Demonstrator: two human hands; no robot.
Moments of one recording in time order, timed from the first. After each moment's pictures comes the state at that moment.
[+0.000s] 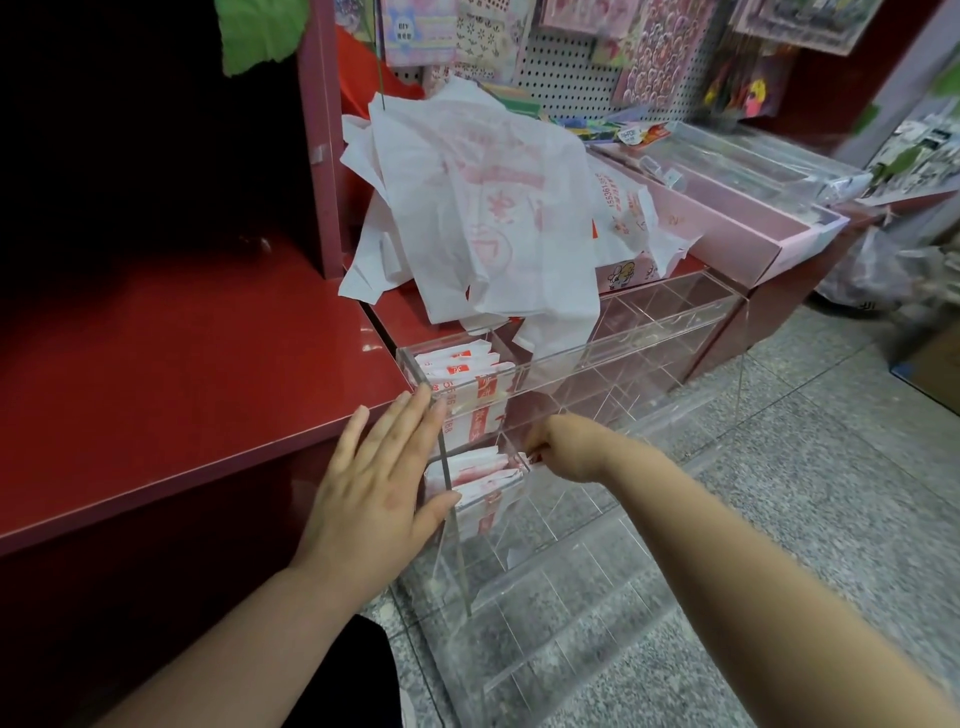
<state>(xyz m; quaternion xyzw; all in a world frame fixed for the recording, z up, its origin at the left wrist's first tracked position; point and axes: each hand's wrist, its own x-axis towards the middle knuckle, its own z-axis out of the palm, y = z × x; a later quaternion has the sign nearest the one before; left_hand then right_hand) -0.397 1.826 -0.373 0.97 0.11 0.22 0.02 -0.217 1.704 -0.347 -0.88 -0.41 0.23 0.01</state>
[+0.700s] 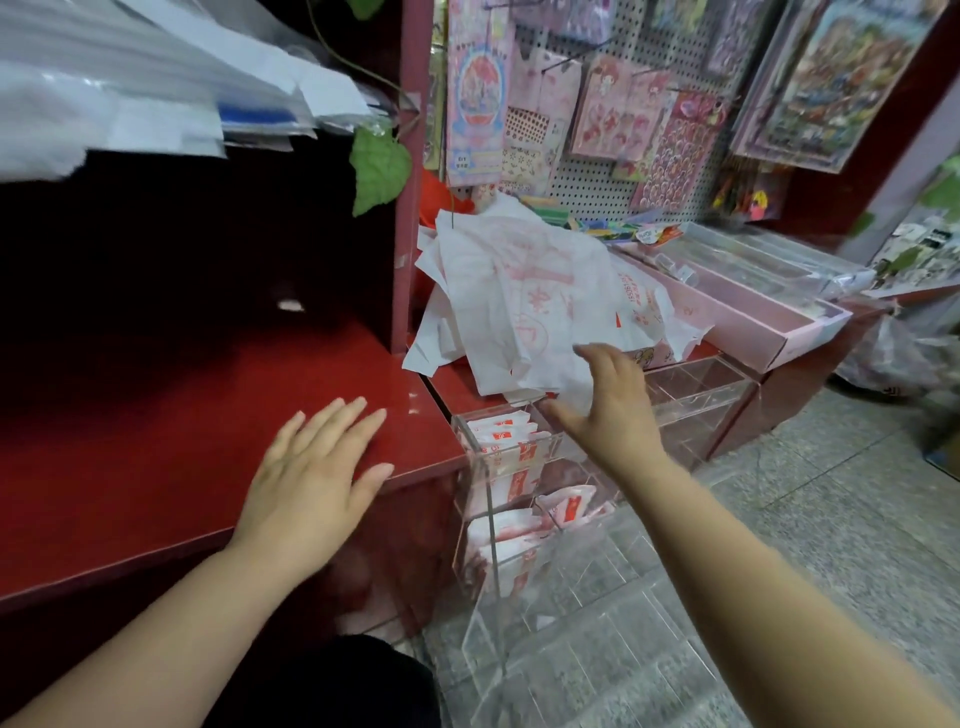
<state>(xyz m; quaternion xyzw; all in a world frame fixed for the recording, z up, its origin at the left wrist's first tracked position) -0.446 1.881 -0.304 0.95 0.23 0.21 0.06 -0.242 1.726 -0.269 -0.88 -0.38 -0.14 0.24</state>
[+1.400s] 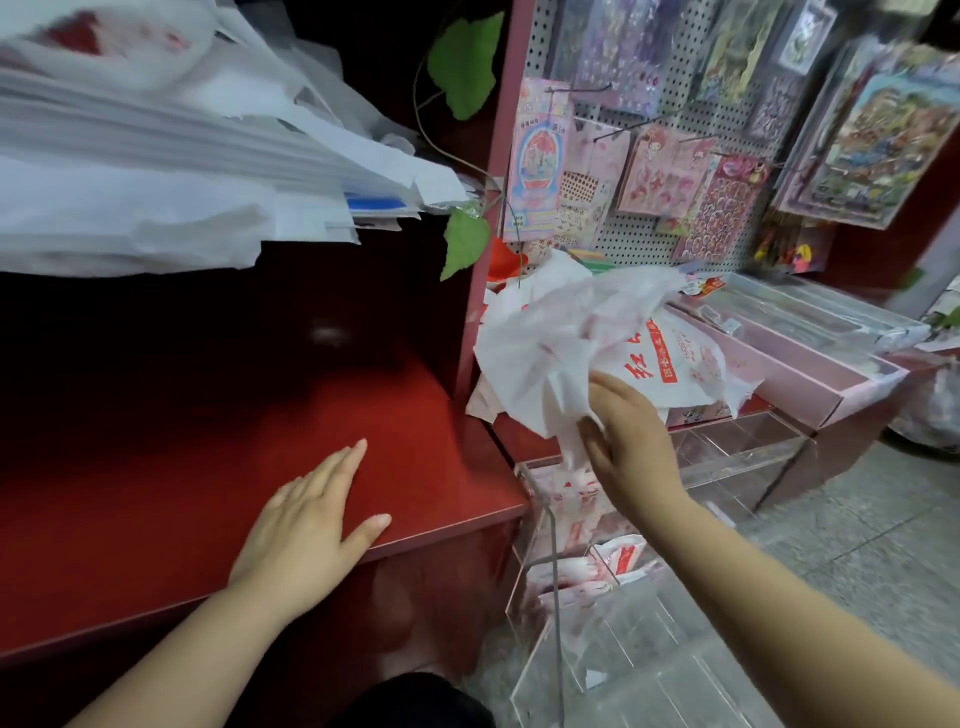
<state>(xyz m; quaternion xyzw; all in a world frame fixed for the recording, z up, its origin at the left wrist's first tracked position) -0.493 1.922 -0.302 0.93 0.32 0.14 0.14 -0.276 1.767 -0.249 -0.72 -0.54 -0.26 0.34</state>
